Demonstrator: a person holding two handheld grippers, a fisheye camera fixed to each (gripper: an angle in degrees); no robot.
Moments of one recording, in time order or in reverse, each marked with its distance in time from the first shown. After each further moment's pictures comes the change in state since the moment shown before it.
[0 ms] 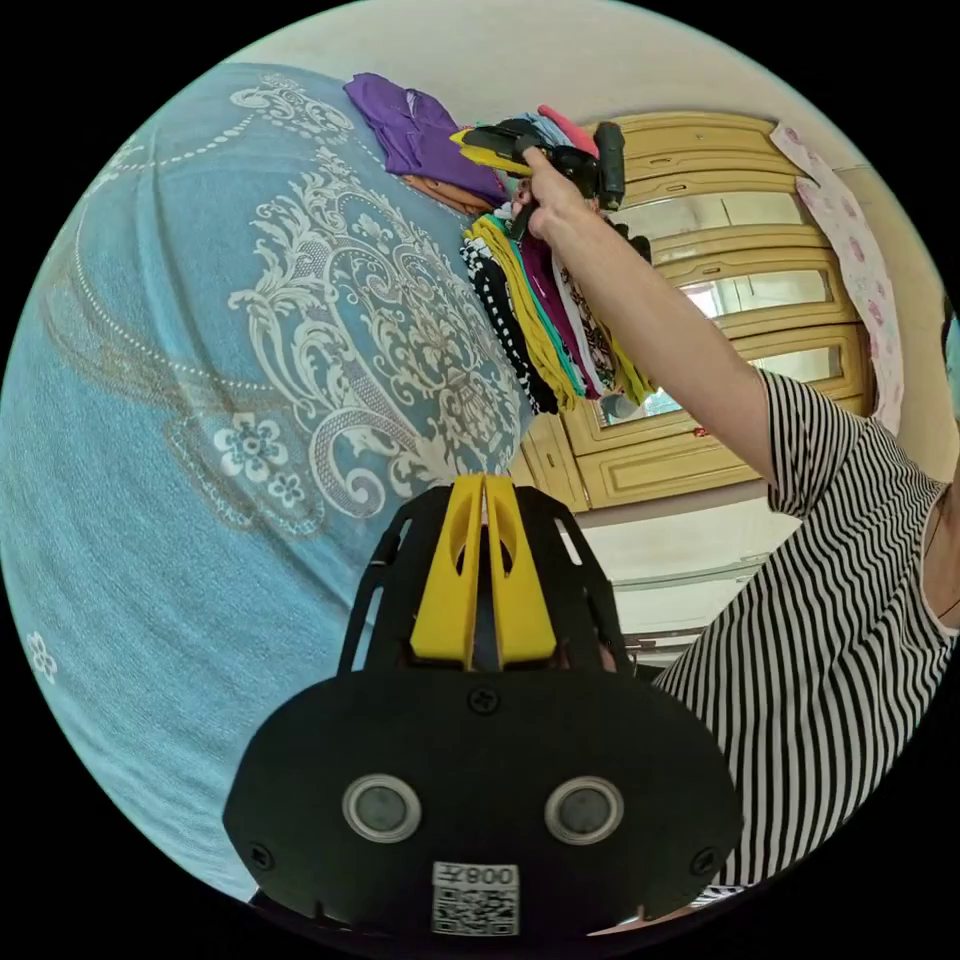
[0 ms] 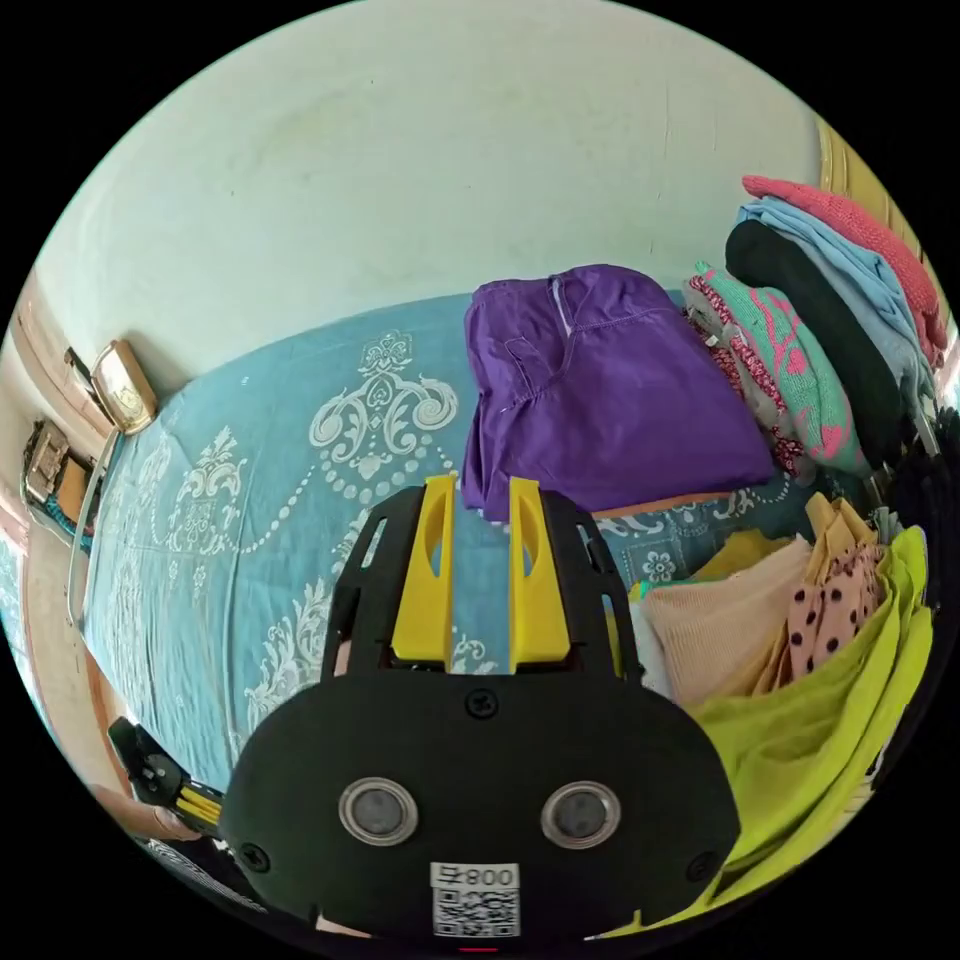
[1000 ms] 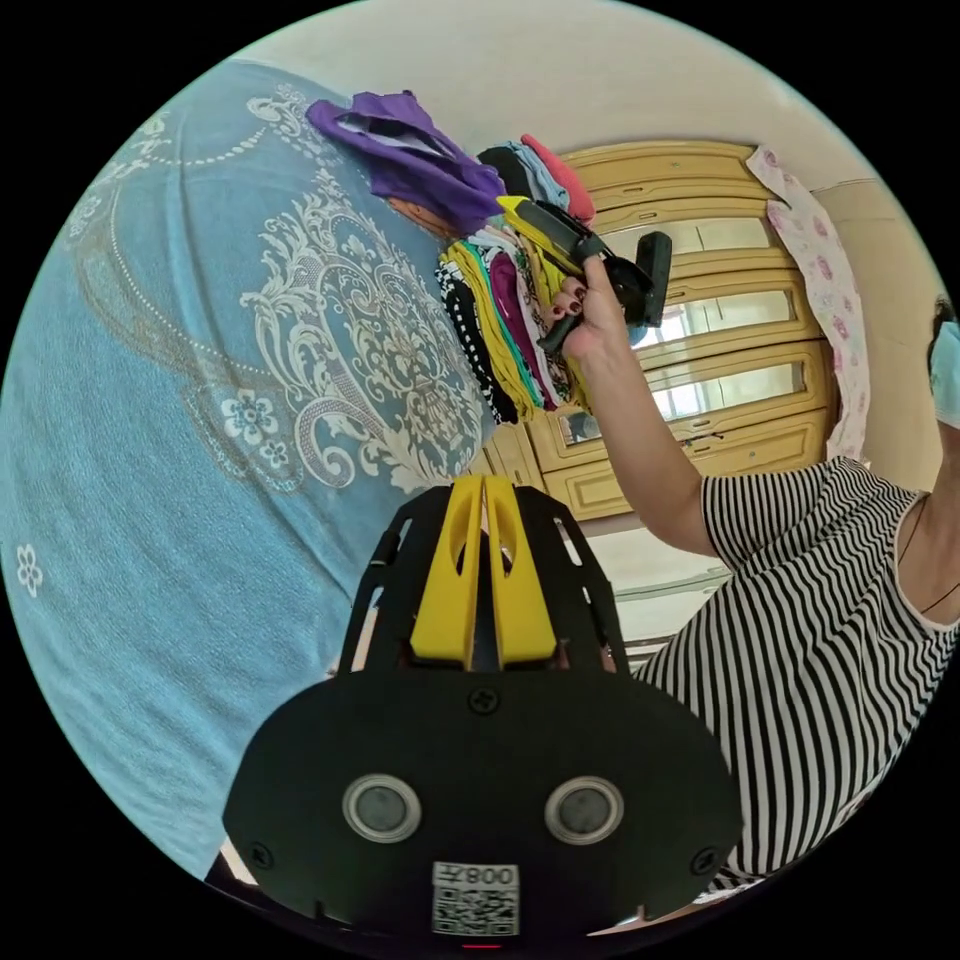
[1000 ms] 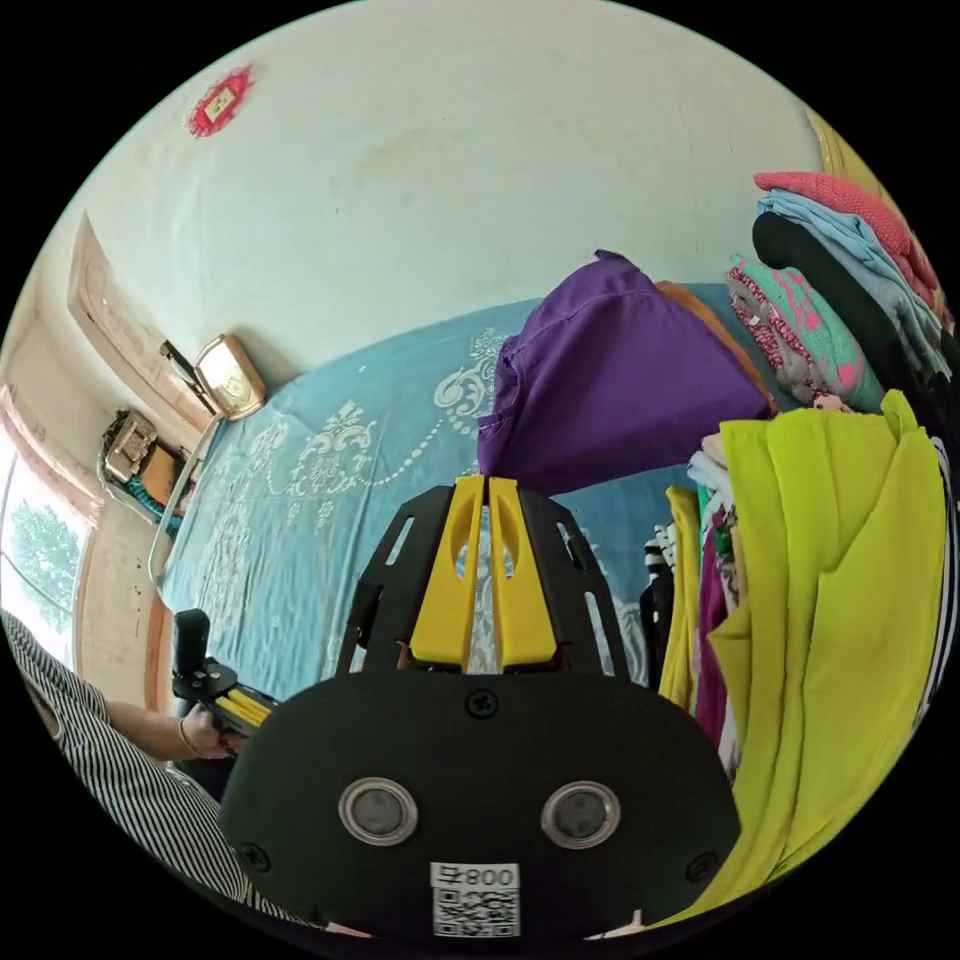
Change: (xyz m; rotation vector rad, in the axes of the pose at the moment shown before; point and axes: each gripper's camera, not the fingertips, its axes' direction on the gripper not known) left arm -0.051 0.178 -0.087 0.088 0.093 -0.007; right arm -0.015 0.079 -0.109 0.044 -0.286 -0.024
